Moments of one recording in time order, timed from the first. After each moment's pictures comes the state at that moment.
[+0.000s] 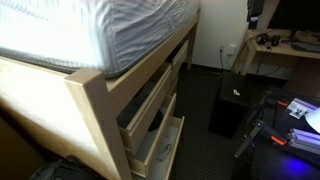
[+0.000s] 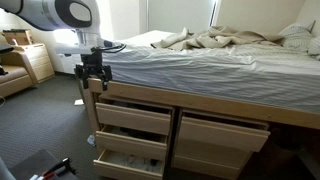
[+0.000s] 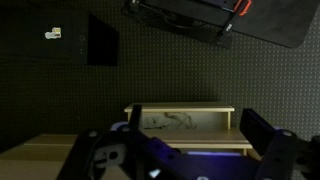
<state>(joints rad) 0.09 -0.41 0.11 -2.40 -0.09 1.80 -0.08</state>
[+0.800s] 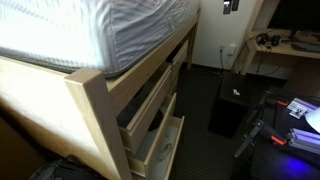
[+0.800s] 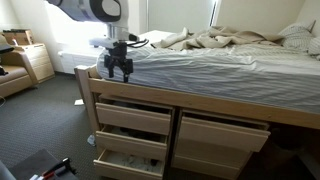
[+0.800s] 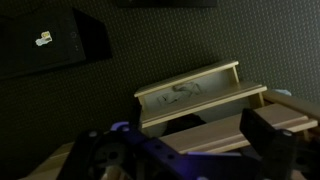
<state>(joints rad) 0.02 -0.21 0.00 -2.15 -0.04 1.82 0.04</state>
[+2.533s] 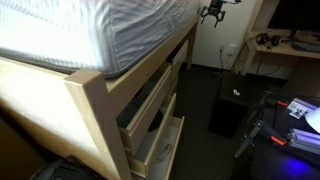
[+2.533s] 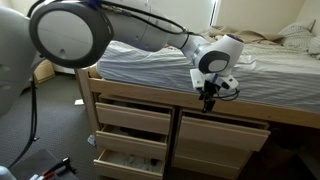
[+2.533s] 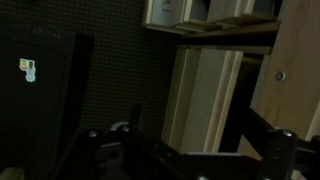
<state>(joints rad) -0.38 0.70 -0.25 -1.27 0.38 1.97 0.38</state>
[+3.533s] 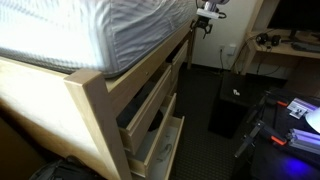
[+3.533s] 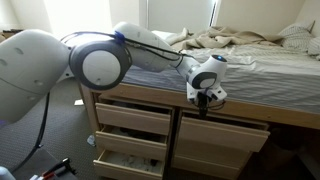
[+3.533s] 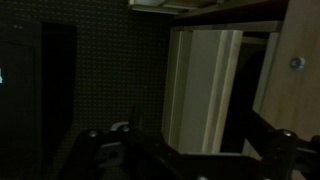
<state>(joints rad) -0.36 0.90 -0.20 -1.15 0.34 2.12 0.52</state>
